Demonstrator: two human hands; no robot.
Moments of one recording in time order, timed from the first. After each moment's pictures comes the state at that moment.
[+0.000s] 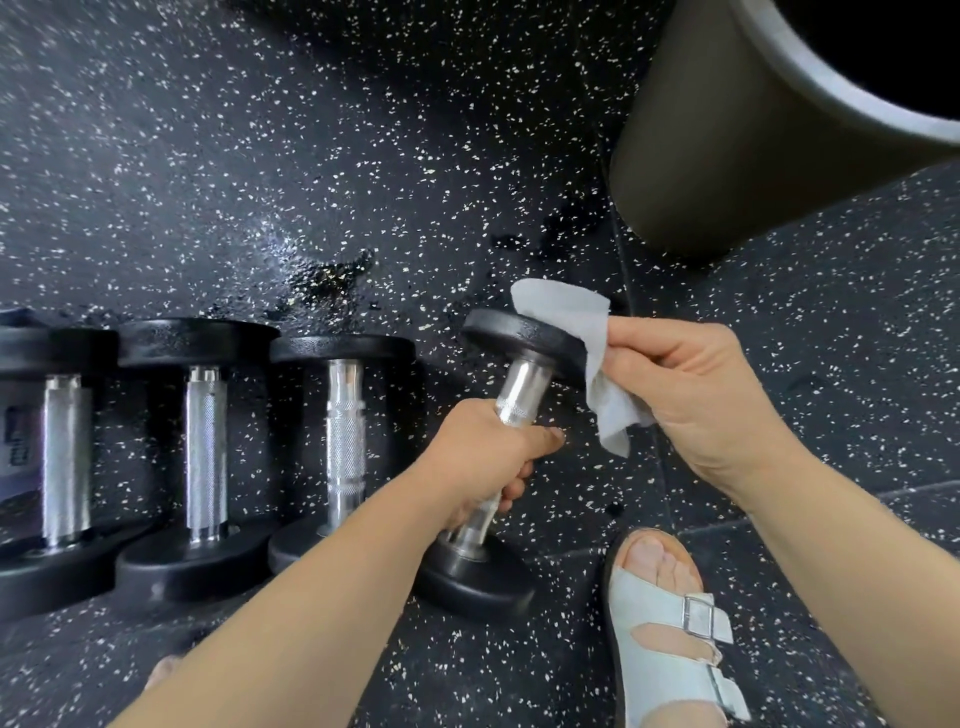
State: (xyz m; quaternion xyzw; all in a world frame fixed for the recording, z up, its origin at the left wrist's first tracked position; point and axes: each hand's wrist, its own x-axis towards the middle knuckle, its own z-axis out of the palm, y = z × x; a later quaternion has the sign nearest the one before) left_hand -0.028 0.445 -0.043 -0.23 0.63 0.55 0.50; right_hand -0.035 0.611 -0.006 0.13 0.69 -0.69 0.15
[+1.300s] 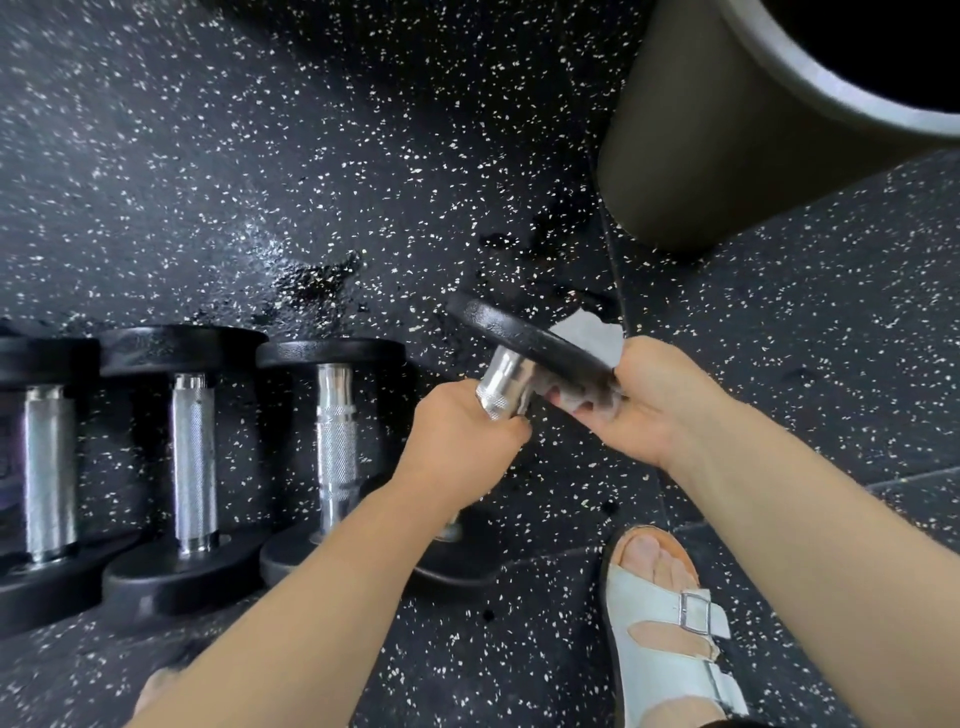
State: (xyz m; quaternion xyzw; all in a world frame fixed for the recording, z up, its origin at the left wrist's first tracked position) left_hand -0.031 0.443 -0.046 -0.17 0.78 0.48 0.36; right_hand -0.057 0.592 -0.017 0.51 0.40 -0.72 0.26
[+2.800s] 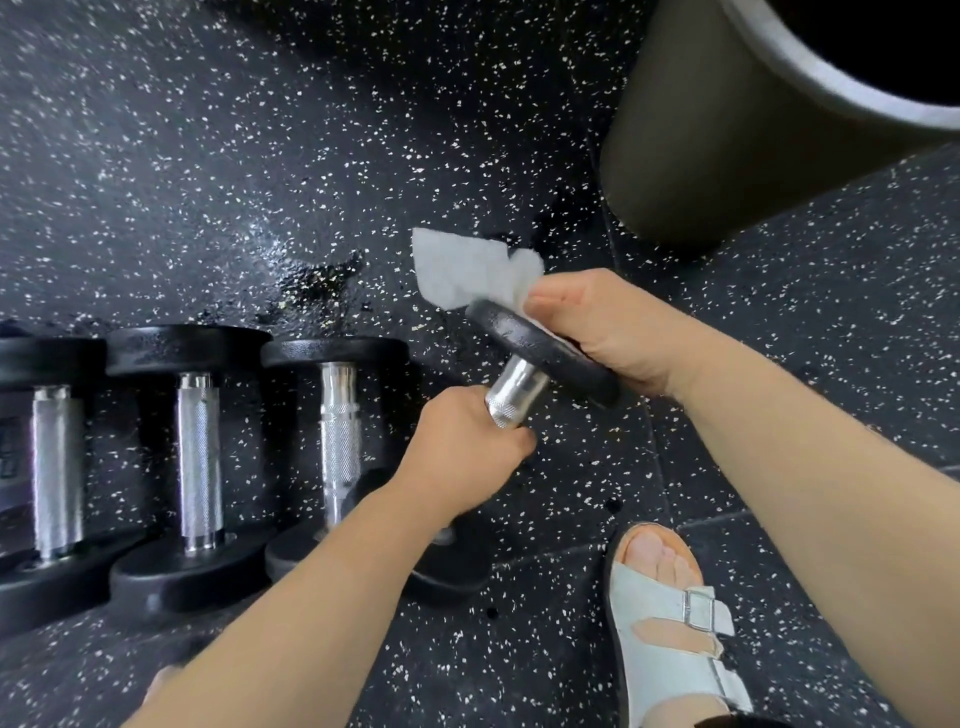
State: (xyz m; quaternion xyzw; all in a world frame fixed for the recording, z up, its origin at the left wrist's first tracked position) left_hand -0.027 0.438 -0.051 -0.13 0.79 0.47 0.37; right_hand -0.088 0.590 0.003 0.06 0.71 -0.60 0.36
